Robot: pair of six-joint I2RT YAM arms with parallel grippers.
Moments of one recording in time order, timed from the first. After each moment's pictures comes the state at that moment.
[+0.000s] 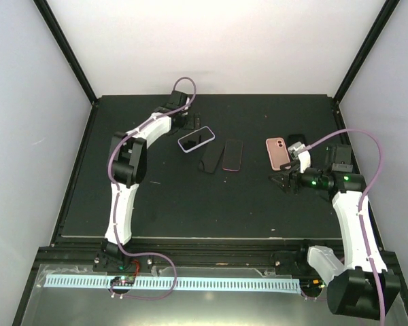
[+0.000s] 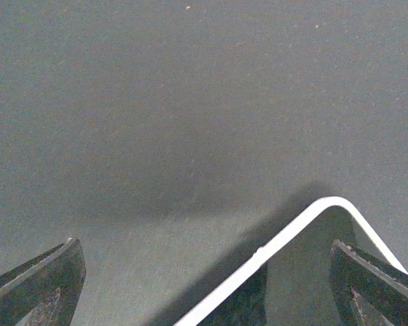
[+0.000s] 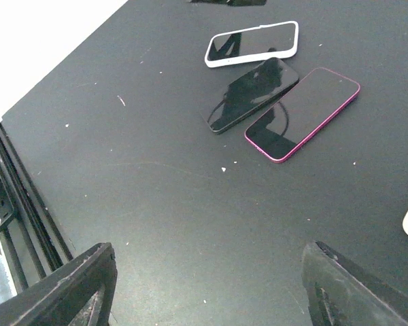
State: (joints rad) left arm -0.32 2.27 1.81 -0.42 -0.01 -0.30; right arm -0.11 0.94 0.85 -0.86 -0.88 -0.42
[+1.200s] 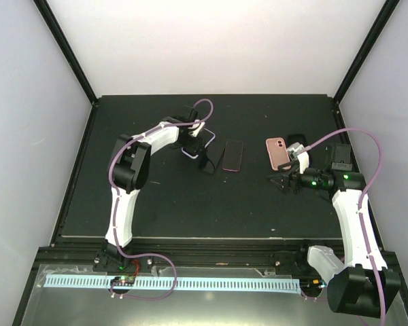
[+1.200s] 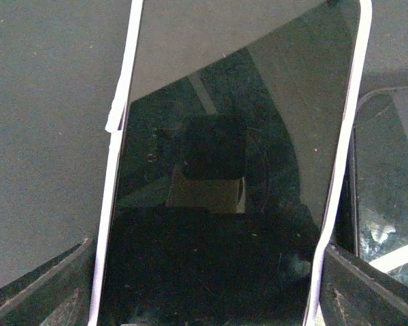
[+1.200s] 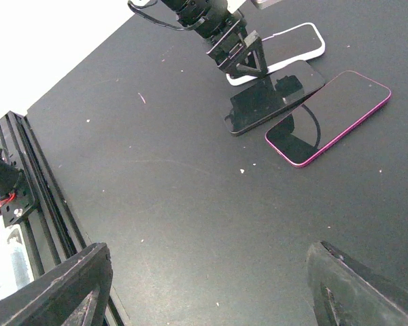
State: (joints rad) left arm -0.41 2.24 1.69 -0.60 0.07 -0.01; right arm -0.11 0.98 0.86 -0.88 -0.95 -0.47
